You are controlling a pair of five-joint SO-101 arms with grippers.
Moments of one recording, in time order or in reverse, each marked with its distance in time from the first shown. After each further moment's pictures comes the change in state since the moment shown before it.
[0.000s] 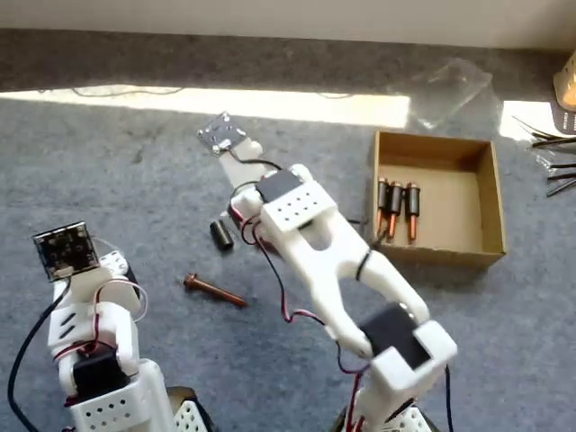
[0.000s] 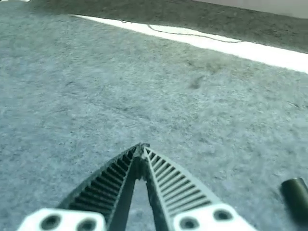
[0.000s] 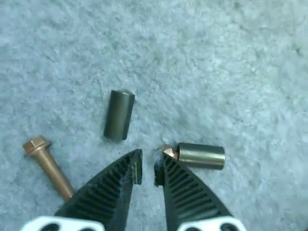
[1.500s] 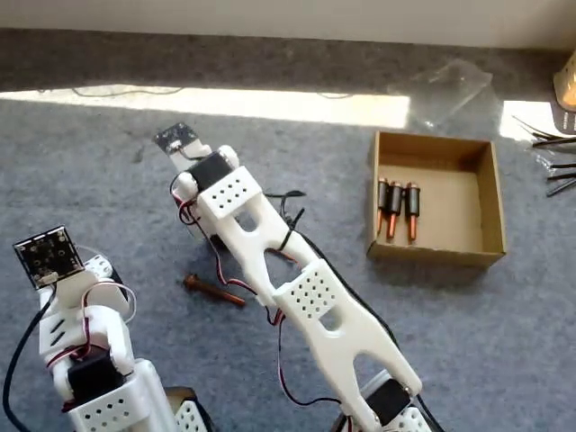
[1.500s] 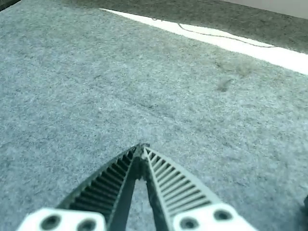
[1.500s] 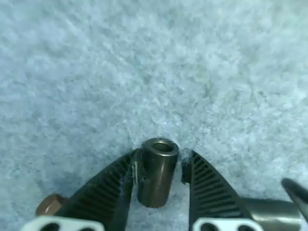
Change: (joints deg) left arm -5.5 0.0 0.3 0.2 0.1; right arm -5.6 59.4 -82.8 38.3 -8.7
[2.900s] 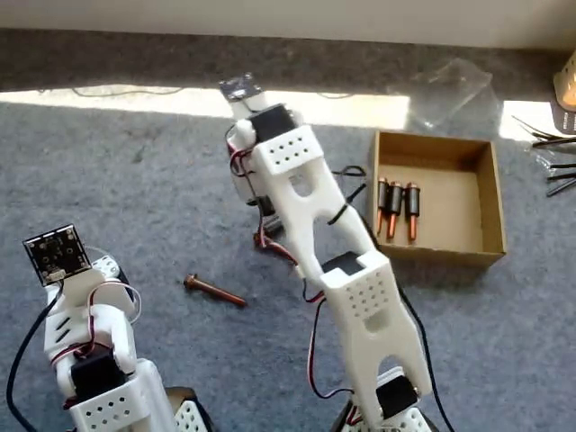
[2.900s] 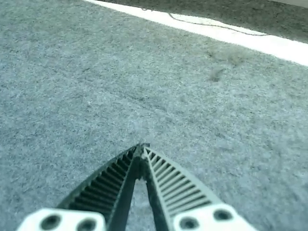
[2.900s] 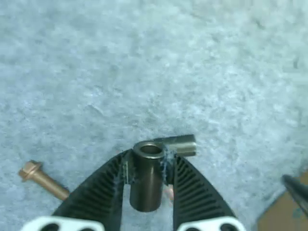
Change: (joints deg) left arm 2.1 0.0 1.4 0.0 -0.1; right arm 12.9 -25.5 21.8 1.9 -0.4
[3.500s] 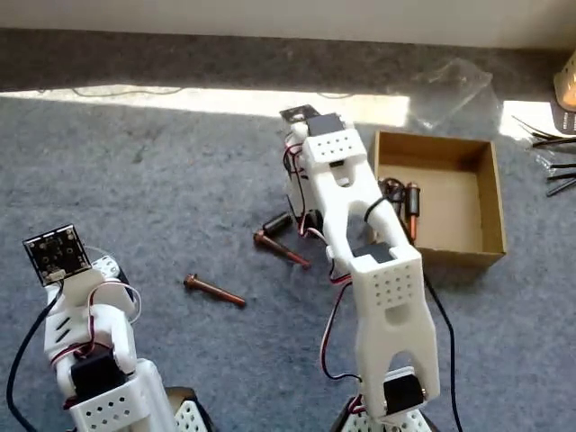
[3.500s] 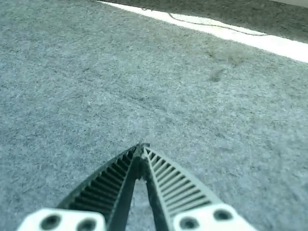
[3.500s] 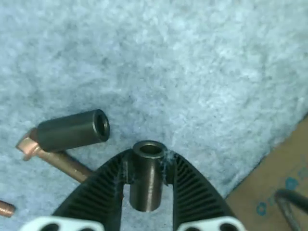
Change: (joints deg) left arm 0.0 0.0 0.0 0.0 0.0; right arm 10.7 -0.4 20.7 -7.1 6.5
